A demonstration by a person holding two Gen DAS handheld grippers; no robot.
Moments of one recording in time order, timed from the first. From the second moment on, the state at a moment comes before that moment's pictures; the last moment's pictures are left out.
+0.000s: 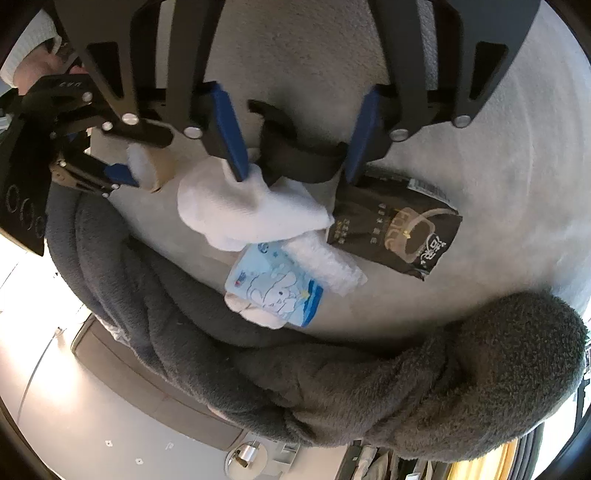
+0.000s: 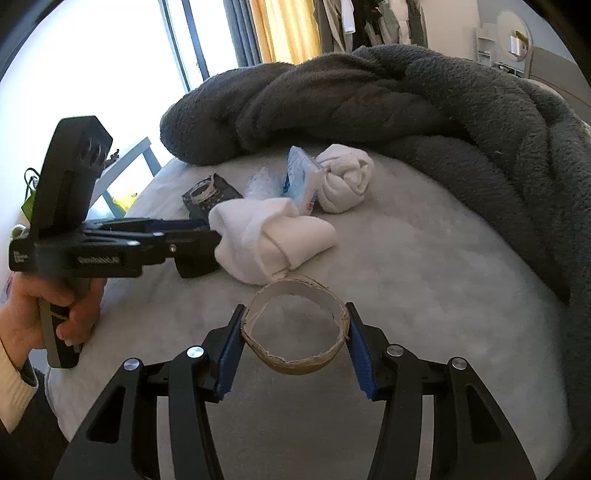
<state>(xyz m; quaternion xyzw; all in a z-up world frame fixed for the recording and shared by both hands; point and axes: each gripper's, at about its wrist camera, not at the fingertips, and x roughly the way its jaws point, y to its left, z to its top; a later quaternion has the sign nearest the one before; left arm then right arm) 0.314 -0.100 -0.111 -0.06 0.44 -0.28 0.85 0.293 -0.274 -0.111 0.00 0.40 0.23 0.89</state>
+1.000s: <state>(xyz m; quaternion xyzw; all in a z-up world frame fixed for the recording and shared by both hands) 0.300 -0.050 -0.084 -0.08 0.40 -0.27 0.87 0.301 -0.221 -0.080 -0.02 0.38 0.25 0.89</state>
